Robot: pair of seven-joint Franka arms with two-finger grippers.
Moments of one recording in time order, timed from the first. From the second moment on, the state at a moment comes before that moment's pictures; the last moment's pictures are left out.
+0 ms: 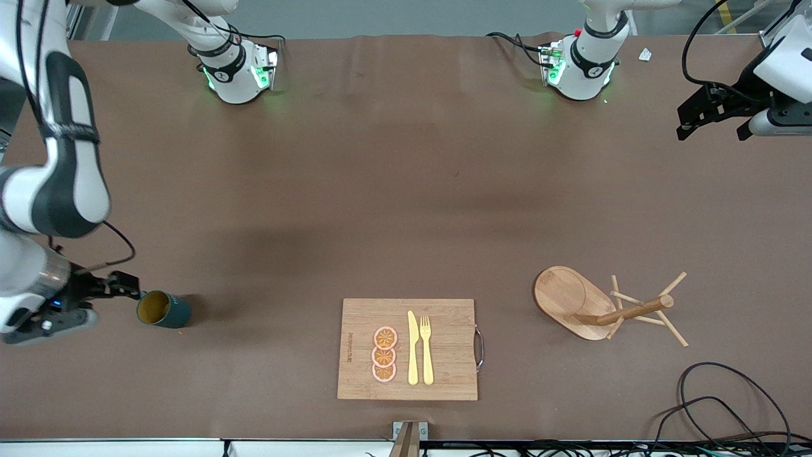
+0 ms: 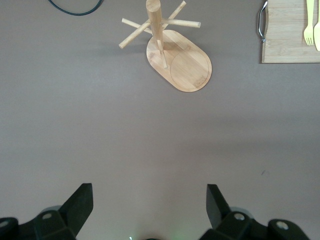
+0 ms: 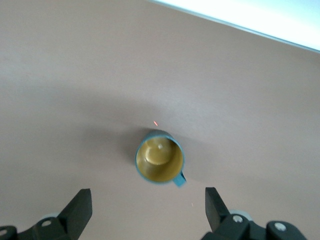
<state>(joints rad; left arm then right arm) -0.05 -0.14 -0.06 -1.65 0.00 1.53 -0.08 -0.07 0.45 -0.02 -1.40 -0.01 1.93 -0.34</state>
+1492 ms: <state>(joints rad) -0.05 -0.16 -0.05 -1.65 0.00 1.51 -0.06 -0.07 -0.03 0.00 -1.59 -0.01 1.70 0.03</state>
